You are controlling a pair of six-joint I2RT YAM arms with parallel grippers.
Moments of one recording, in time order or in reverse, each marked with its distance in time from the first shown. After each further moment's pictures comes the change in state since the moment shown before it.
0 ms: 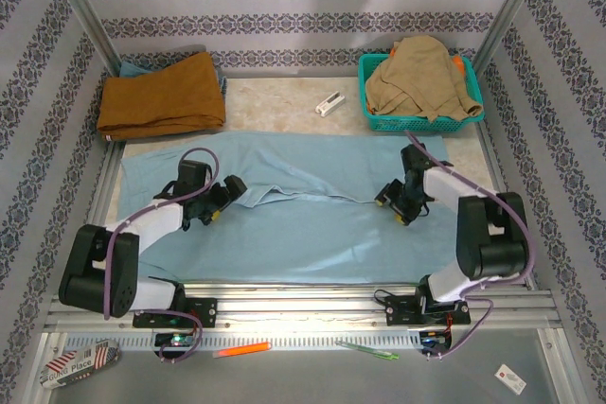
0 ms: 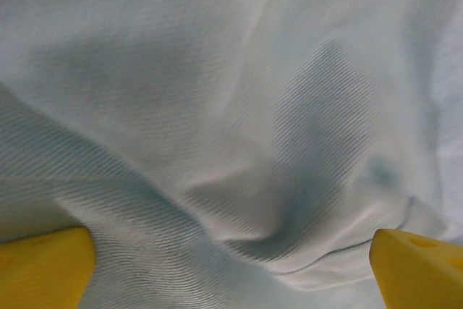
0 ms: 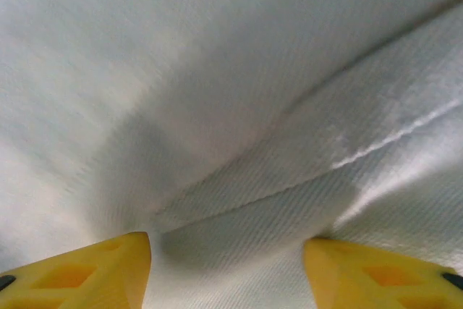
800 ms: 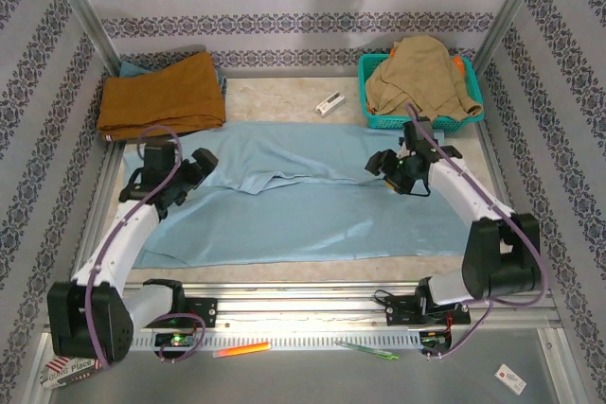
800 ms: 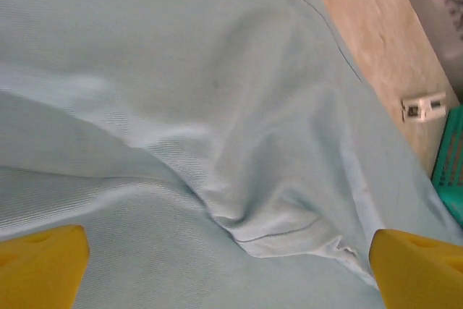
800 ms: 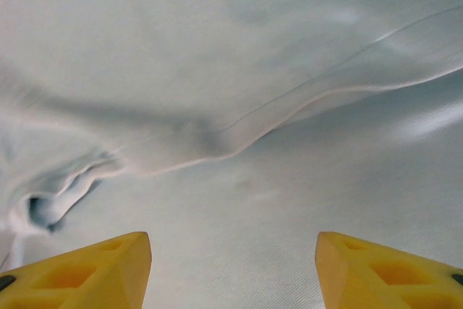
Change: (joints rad) left arm 0.160 -0.295 0.177 -0.343 -0.120 -0.004; right arm 0.078 -0.165 0.132 0.015 -0.118 -0.108
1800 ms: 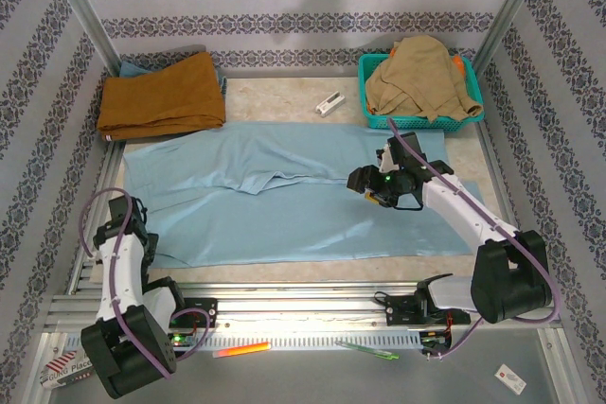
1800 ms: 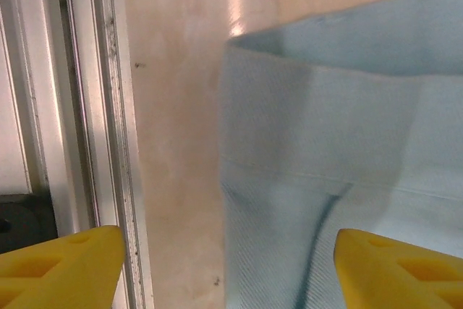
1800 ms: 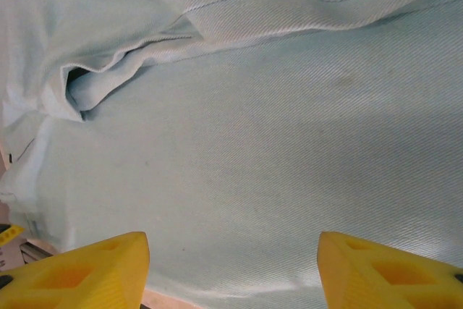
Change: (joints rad) left arm 0.465 -0.188 -0.263 -0.520 -0.388 -0.254; right arm 0.122 -0.095 -0.103 0.032 -0.134 -0.053
